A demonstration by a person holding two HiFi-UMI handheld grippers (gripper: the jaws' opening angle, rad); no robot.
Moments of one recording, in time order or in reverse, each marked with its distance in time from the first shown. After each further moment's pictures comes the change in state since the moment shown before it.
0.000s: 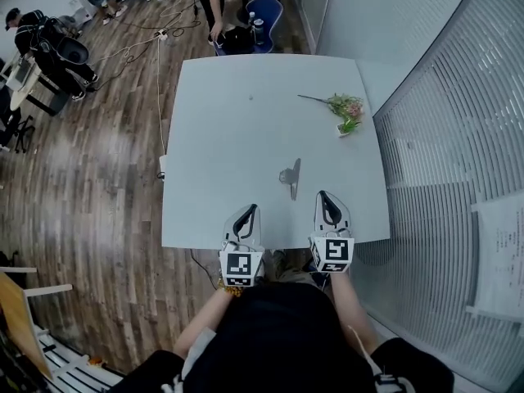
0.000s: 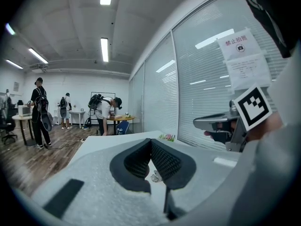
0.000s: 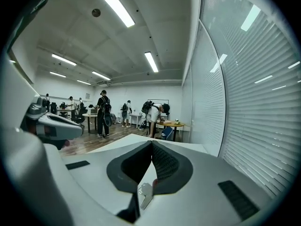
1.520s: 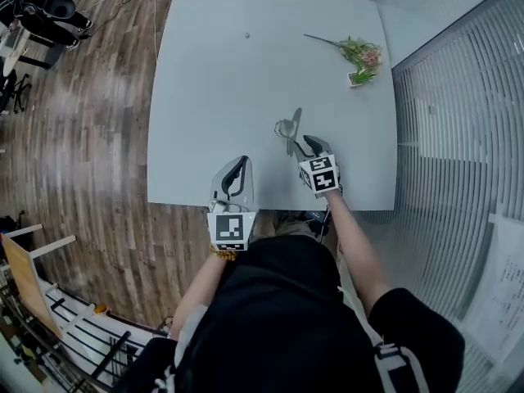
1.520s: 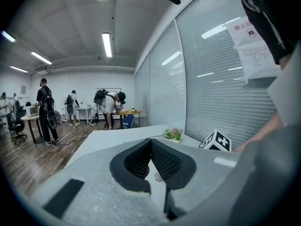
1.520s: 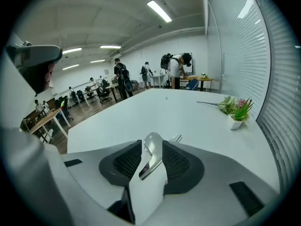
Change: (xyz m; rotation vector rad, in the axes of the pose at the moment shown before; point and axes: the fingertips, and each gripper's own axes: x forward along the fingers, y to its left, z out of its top) left arm 0.050 -0.002 -0.018 -0.001 0.078 0.090; right arm 0.123 0.005 -0.214 0.025 0.511 0.362
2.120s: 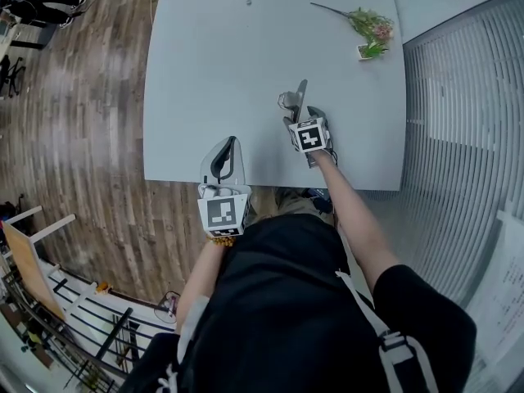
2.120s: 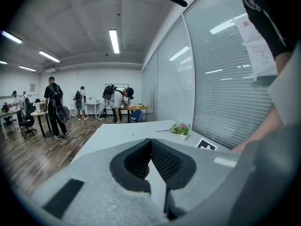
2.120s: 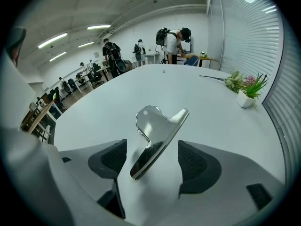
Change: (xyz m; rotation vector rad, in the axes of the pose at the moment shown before) left arm -0.011 0.030 -0.025 -0.044 0.056 0.084; right arm 0.071 0.000 -0.052 0.042 0.261 -0.049
